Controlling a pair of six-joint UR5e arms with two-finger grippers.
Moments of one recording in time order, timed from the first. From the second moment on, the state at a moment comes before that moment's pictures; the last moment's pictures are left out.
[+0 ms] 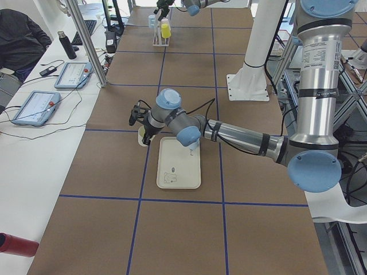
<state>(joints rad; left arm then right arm) -1.24 -1.61 -1.80 -2.20 -2.10 -0.74 1.01 -1.30 1.80 -0.49 1.97 1.75</state>
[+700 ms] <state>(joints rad) -1.06 -1.92 -1.79 -2.33 -2.04 -1.30 1.00 -1.29 1.79 -0.46 1.96 1.79</state>
